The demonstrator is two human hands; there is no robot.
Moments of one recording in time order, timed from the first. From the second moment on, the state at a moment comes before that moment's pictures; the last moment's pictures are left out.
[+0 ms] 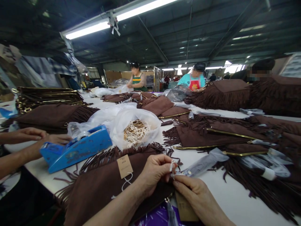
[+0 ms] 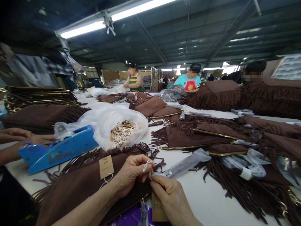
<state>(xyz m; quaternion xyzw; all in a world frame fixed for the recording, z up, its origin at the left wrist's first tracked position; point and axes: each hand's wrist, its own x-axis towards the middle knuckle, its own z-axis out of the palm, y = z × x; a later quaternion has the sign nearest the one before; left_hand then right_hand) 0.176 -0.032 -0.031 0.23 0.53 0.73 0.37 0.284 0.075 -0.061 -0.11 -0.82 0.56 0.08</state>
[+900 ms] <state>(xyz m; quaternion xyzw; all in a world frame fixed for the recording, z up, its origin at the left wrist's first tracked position) 0.178 -0.033 -0.028 0.22 0.56 0.72 0.34 0.285 0.080 -0.062 -0.12 -0.80 0.59 0.08</state>
